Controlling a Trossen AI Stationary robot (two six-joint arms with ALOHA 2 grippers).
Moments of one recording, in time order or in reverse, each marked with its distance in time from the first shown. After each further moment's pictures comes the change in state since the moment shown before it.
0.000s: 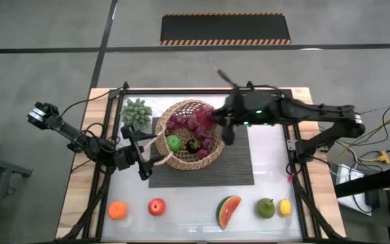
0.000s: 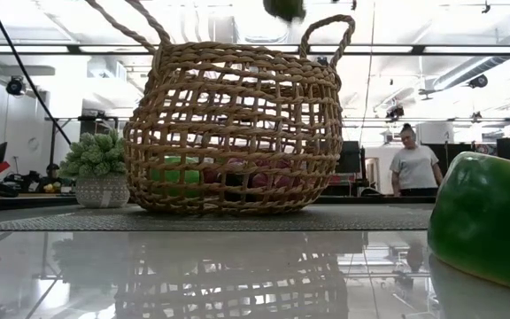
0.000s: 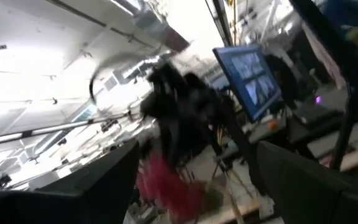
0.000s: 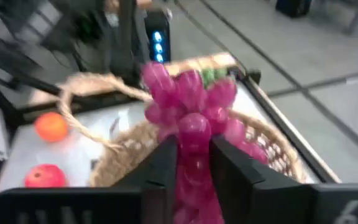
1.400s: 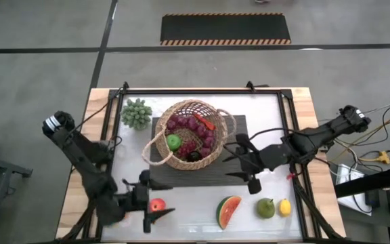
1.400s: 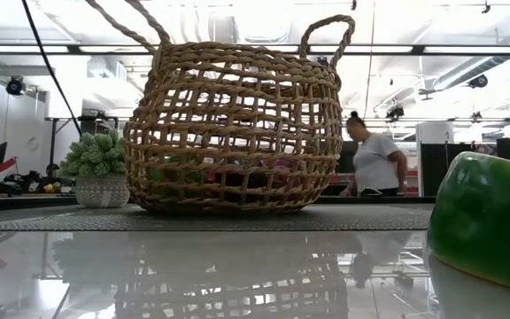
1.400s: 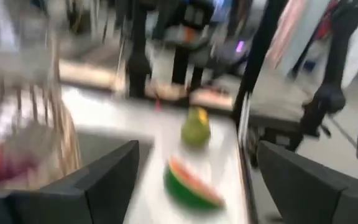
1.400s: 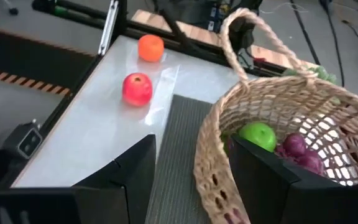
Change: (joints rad) left arm -0.369 0.447 0.593 -0.992 -0.378 -1.384; right arm 0.464 -0.092 -0.172 -0.061 0.122 -0.181
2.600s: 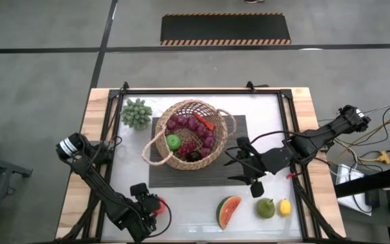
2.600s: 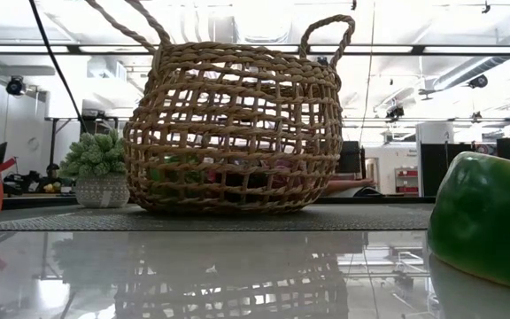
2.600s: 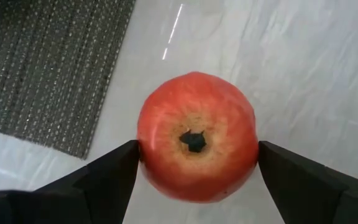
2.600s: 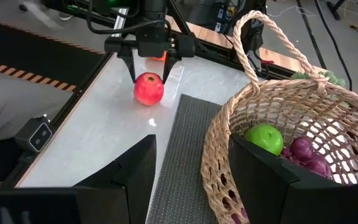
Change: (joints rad) left arm -0.007 0.353 0.100 -0.838 0.588 -0.679; right arm 0.034 -0.003 -0.006 -0.004 0.001 -0.008
